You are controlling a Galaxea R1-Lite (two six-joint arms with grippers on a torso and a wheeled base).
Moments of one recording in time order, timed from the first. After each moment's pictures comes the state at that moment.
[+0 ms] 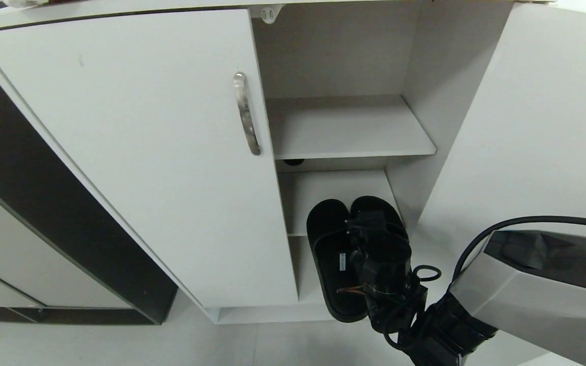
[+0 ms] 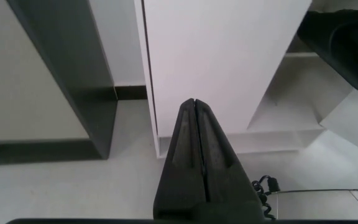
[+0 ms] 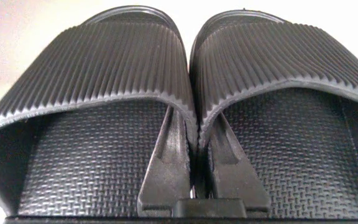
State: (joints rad) left arm 0.00 0.00 0.00 0.00 -0.01 -0.01; right arm 0.82 2.27 -0.93 -1.30 -0.71 0.02
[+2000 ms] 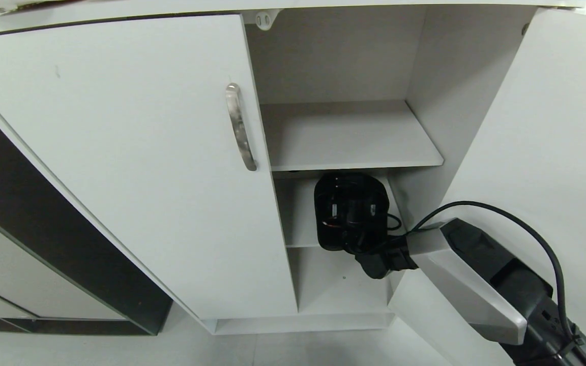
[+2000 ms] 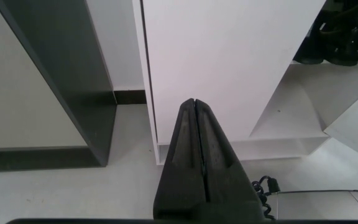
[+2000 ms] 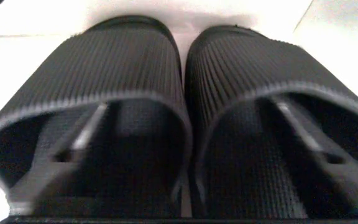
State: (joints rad) left arm 0.00 0.00 0.00 0.00 -0.01 -0.02; right arm 0.62 2.68 -1.91 -0.76 -0.69 0.02
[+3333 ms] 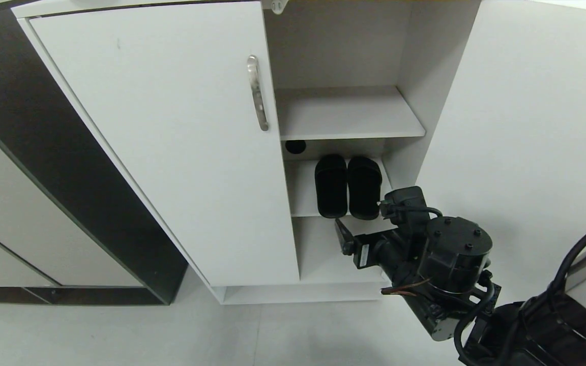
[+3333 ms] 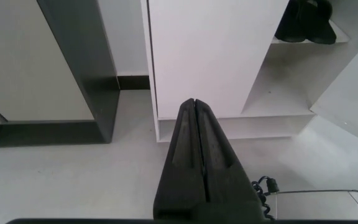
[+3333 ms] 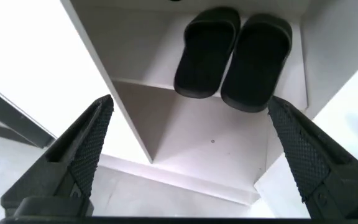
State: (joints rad) left arm 0.00 0.00 0.00 0.00 -0.01 -0.02; right arm 0.84 1.98 -0.72 -1.30 -0.51 0.02
